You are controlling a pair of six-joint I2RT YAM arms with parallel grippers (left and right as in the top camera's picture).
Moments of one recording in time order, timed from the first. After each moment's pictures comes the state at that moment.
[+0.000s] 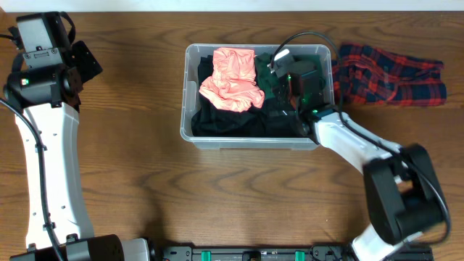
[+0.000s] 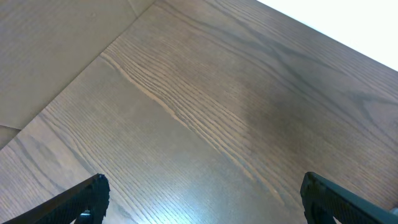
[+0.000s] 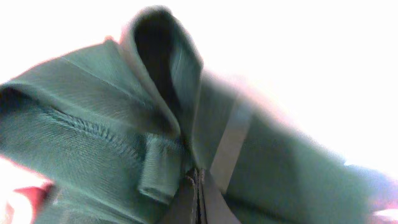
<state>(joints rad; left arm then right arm) 0.21 1.52 1.63 -0.97 -0.37 -0.31 0.39 1.79 1.02 0.19 0.16 -0.25</state>
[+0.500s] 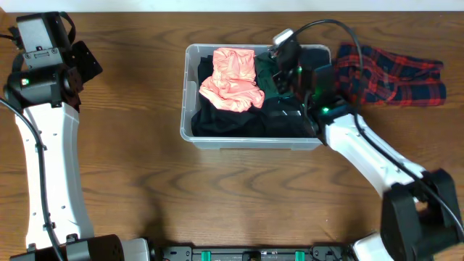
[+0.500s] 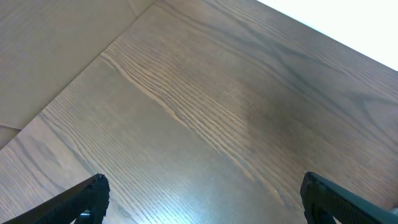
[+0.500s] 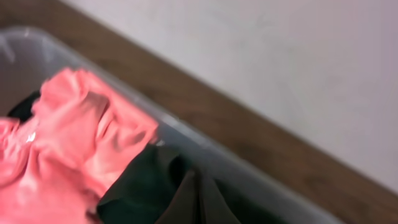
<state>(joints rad) 0.21 1.52 1.63 -0.97 -0.37 -0.31 0.39 1.69 1.07 0.20 0.01 -0.23</state>
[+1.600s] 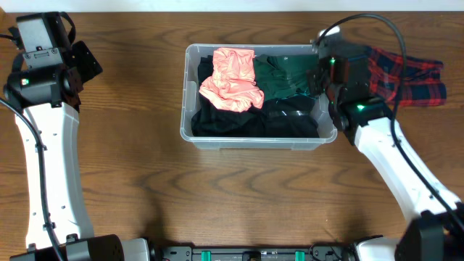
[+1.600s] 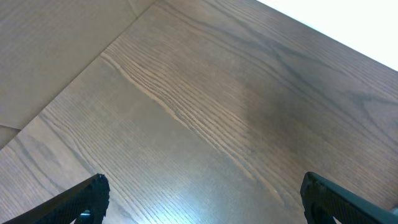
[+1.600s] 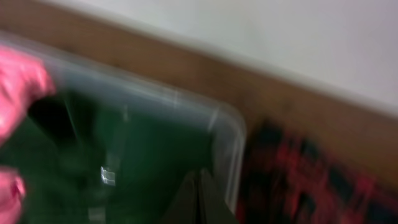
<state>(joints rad) 0.21 1.52 1.63 -0.97 -0.37 -0.31 0.25 1.54 1.10 -0.20 0.14 -0.10</state>
